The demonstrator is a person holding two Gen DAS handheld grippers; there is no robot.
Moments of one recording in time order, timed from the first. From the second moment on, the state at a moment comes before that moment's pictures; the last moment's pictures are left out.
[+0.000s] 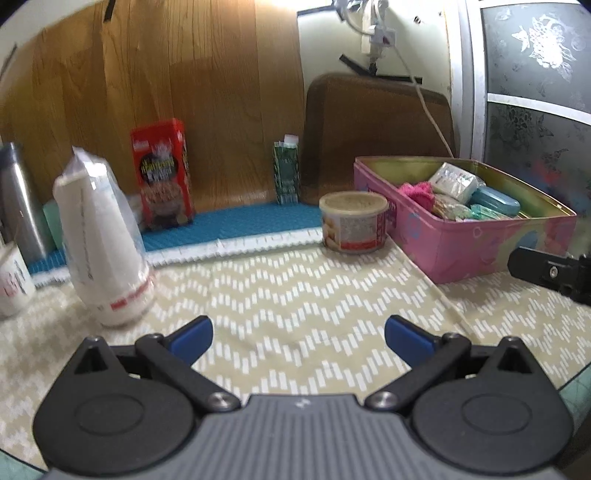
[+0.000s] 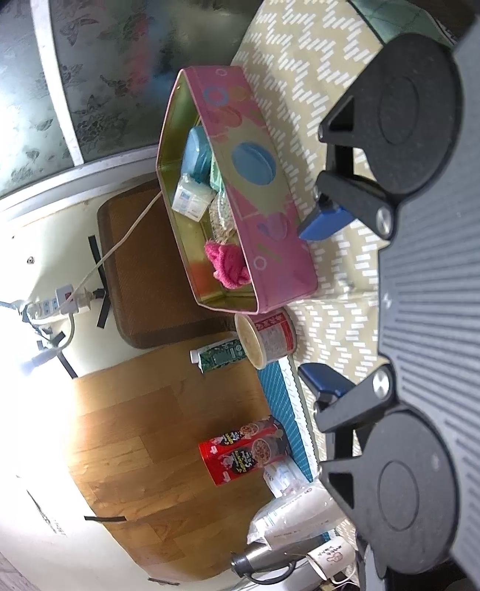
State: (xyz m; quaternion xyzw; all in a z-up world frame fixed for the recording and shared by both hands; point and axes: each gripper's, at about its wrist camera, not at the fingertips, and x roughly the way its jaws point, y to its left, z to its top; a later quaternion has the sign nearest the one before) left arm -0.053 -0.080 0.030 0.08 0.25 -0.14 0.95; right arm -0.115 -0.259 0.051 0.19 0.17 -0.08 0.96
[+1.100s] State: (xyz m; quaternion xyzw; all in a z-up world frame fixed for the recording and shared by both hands) left arm -0.045 -0.107 0.006 0.13 0.30 -0.14 0.93; right arm -0.113 -0.269 0.038 0.20 0.16 -0.11 0.96
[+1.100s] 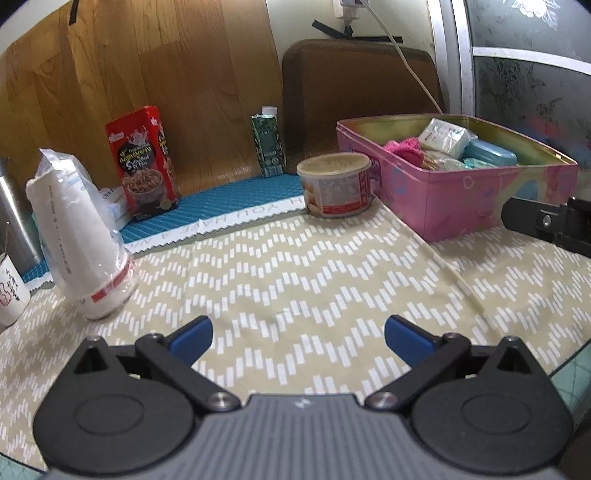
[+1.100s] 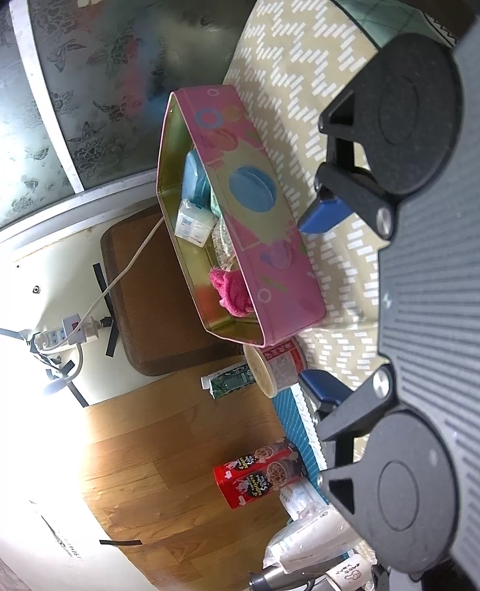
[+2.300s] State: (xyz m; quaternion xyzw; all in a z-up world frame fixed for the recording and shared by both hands) left arm -0.016 -0.071 -0.004 0.04 0.36 -0.25 0.90; right arm -0.089 -0.230 0.042 0.10 0.16 -0.12 0.97
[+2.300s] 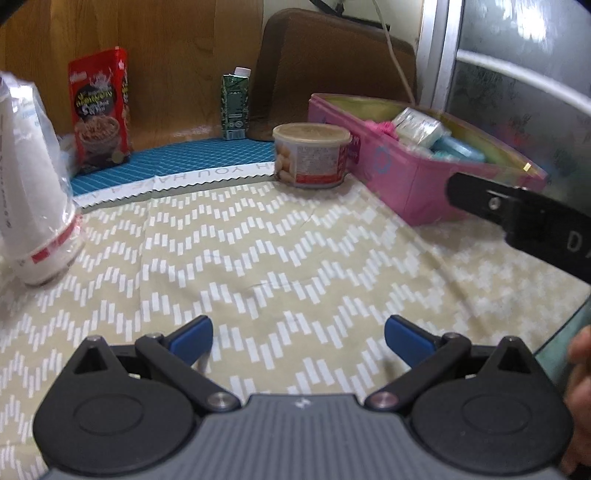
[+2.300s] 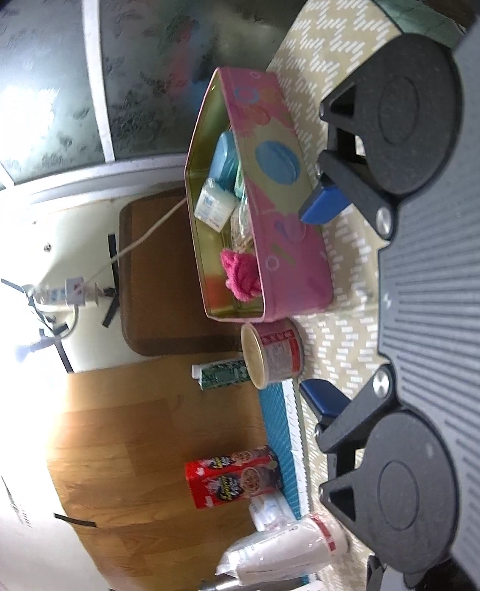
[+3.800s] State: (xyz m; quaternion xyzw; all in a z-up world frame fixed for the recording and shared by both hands) left arm -0.027 -0.037 0.037 0.07 0.29 0.01 0.96; right arm -0.077 -0.223 0.050 0.13 0.20 0.01 0.97
